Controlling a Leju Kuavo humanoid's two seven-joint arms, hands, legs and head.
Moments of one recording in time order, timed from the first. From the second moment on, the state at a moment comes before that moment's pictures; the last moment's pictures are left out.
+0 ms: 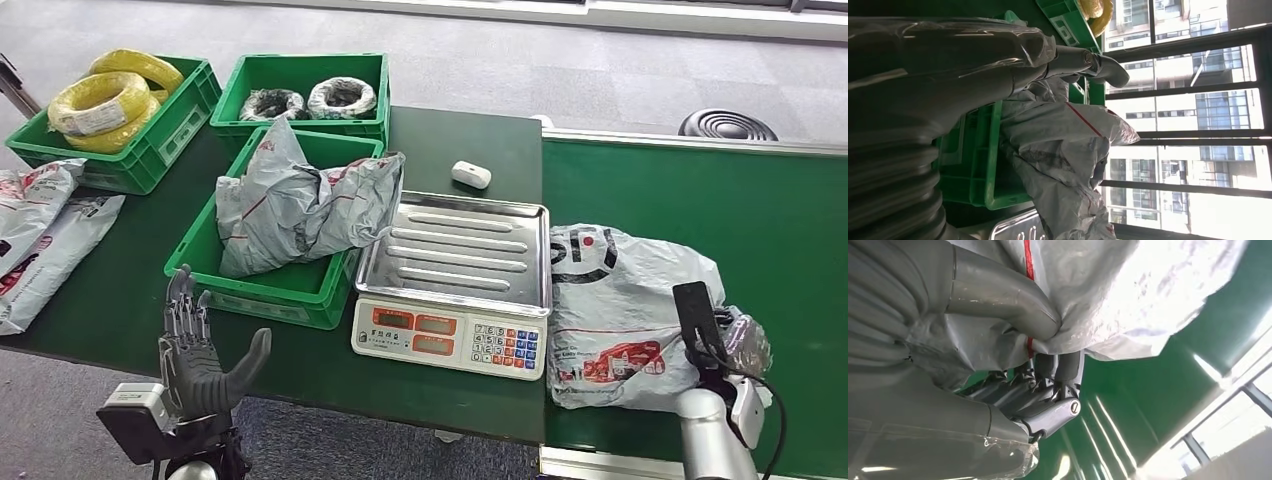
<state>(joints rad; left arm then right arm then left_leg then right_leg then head) 0.10 -0.10 -0.25 -1.62 0.03 0.41 -0.69 -0.36 -0.15 -0.30 -0.81 0.73 -0.41 -0.11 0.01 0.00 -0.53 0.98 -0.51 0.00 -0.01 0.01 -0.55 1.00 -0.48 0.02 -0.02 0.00</state>
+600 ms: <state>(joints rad) 0.06 -0.10 -0.27 -1.57 0.04 0.41 -0.70 -0.27 -0.05 -0.39 -1.47 0.77 -0.69 -0.41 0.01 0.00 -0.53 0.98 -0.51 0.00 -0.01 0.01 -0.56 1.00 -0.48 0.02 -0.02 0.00</state>
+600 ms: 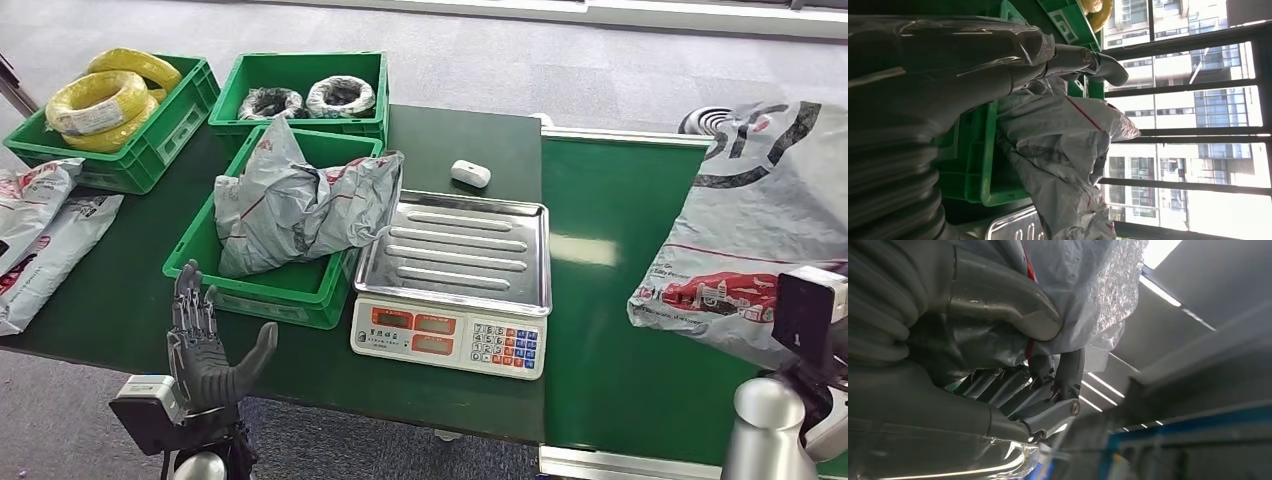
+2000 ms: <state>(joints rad) -0.09 -0.12 -0.28 -1.53 -0.02 0.36 -0.64 -0.60 0.01 -0.02 -0.86 0.50 -0.01 -0.23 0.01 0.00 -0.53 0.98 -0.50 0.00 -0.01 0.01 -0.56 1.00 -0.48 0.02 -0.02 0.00</state>
